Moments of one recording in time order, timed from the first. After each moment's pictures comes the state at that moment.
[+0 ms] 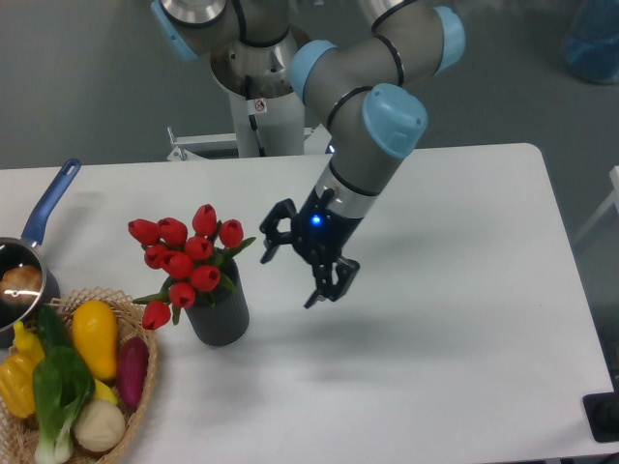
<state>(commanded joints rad) 2.52 -1.77 -1.82 -1.07 0.85 1.31</state>
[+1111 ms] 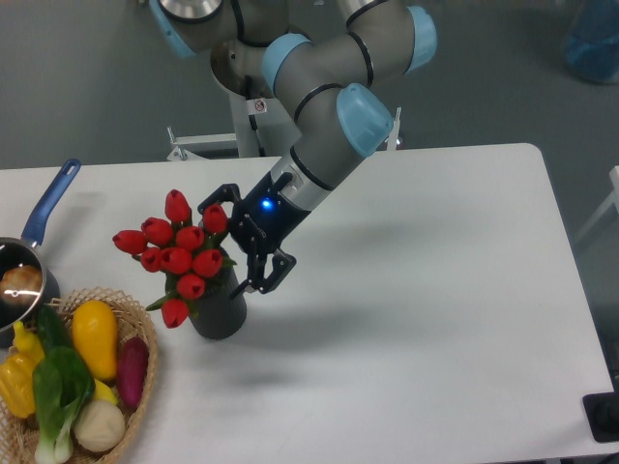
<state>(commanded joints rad) 2.48 -1.76 -1.86 -1.07 0.71 1.31</state>
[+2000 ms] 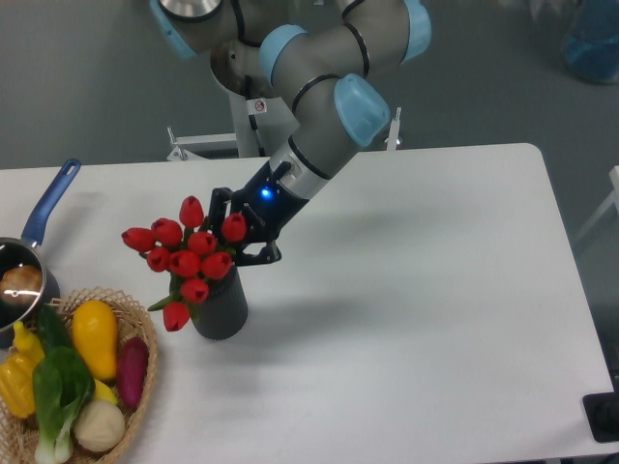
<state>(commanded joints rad) 2.52 -1.68 -1.93 -1.07 0.71 1.31</state>
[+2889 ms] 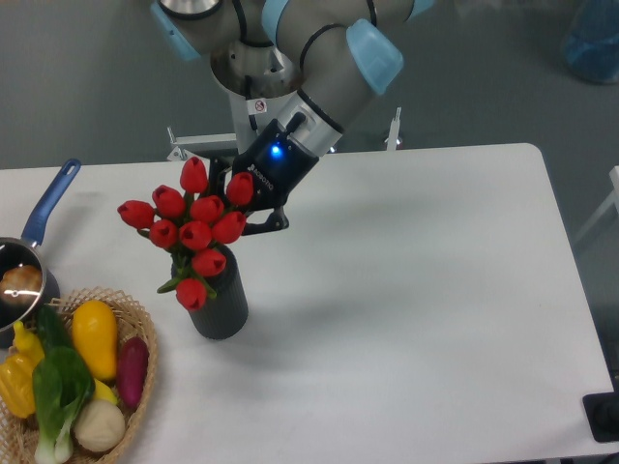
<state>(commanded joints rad) 2.57 -1.61 -1.85 -1.08 0.56 1.09</state>
